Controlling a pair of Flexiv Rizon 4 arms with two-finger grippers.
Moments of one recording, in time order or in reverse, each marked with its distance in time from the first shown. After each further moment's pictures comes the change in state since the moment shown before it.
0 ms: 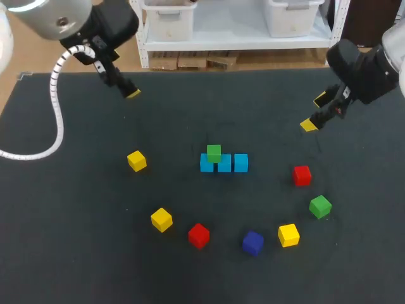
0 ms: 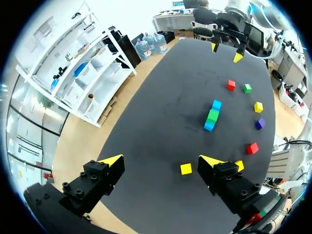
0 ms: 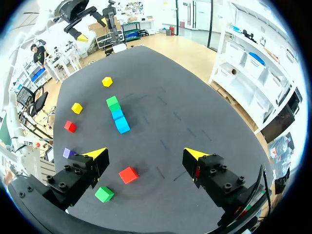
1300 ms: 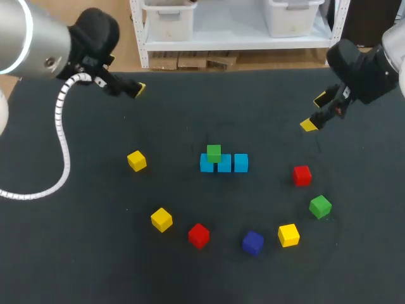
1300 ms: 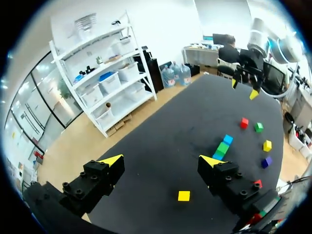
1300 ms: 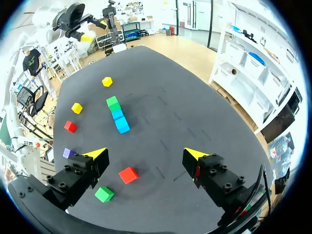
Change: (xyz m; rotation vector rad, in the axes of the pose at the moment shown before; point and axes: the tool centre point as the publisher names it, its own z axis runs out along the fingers) left arm -0.001 0.008 0.011 -0.114 -0.315 -0.272; right arm 0.000 0.000 0.000 0.000 0.000 0.000
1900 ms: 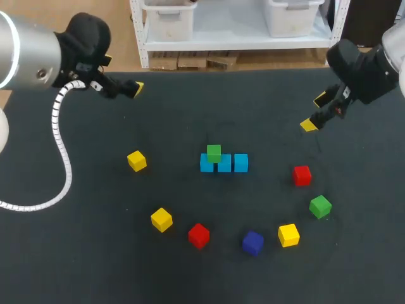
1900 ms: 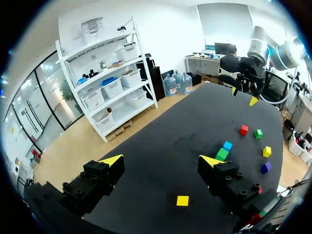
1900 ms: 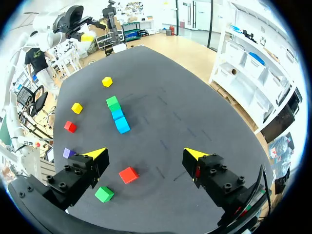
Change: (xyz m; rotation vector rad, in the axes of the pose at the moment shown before) left arm 0.001 -0.001 0.000 0.004 -0.069 -0.027; right arm 0.000 0.000 0.000 0.000 0.000 0.000
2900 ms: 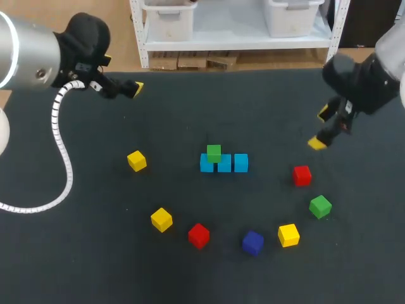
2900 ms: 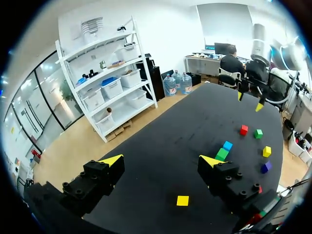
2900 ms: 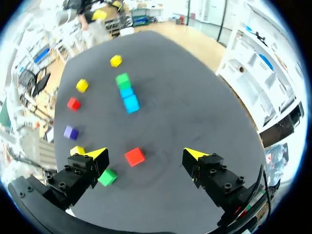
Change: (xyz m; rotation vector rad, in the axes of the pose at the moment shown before) left arm 0.000 0.000 0.000 0.002 -0.001 0.000; right arm 0.039 0.026 0.002 -0.012 0.178 -0.127
